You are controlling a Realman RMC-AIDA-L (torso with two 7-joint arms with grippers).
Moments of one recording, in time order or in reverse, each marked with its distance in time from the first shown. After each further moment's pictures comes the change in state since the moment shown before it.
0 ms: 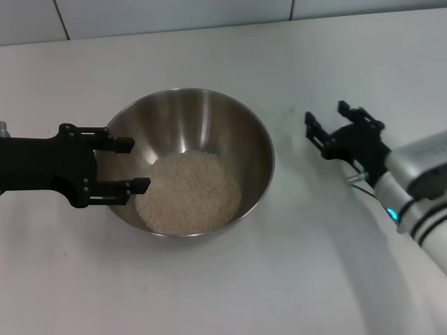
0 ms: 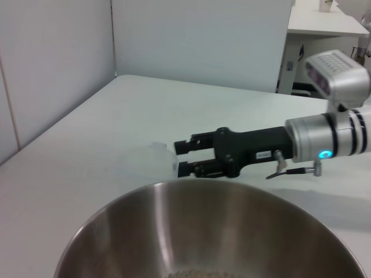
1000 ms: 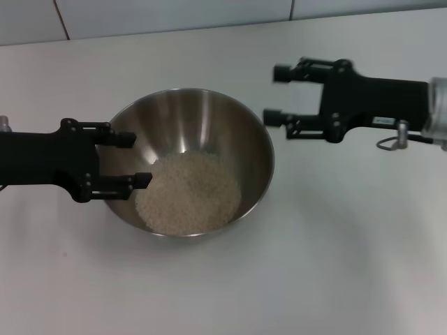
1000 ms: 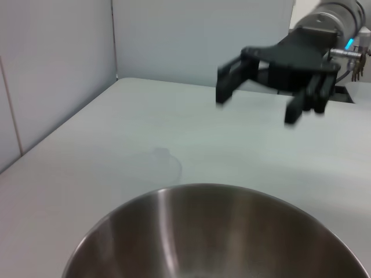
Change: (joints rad) left arm -0.005 0.000 0.001 0.002 0.000 -0.007 0.000; right arm 0.215 0.002 -0.518 -0.893 -0.407 -0.748 1.012
